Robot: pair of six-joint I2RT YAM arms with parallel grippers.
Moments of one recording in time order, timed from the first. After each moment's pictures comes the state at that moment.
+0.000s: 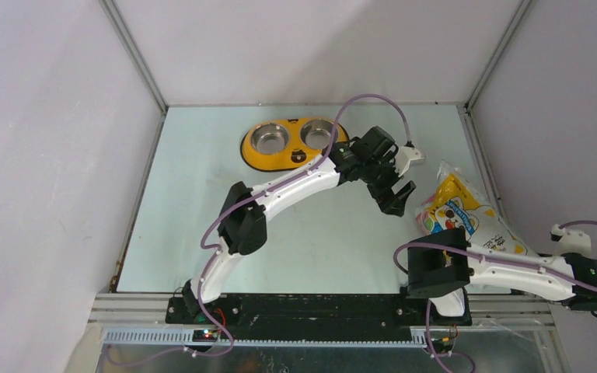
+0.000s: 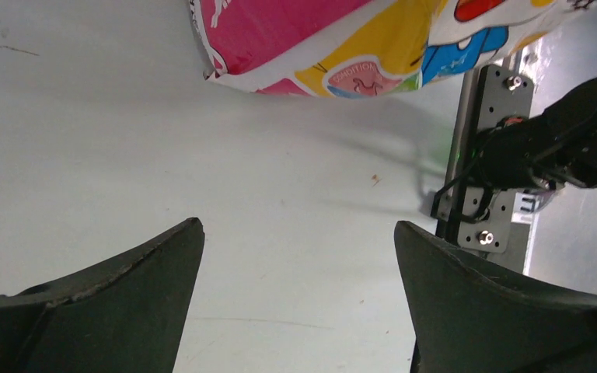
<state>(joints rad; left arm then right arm) -0.98 2.23 2.15 -0.70 0.49 0.07 -1.70 1.04 0.92 -0.96 -0.56 -1.35</state>
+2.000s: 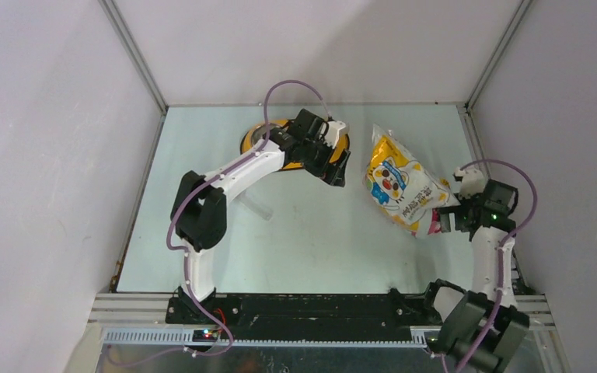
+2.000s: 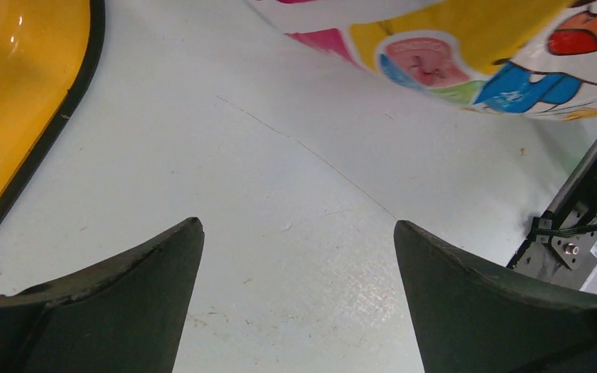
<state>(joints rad) -0.66 1.96 1.69 -0.61 0.39 -0.06 -0.50 0.96 0.62 -0.54 -0.25 -0.49</state>
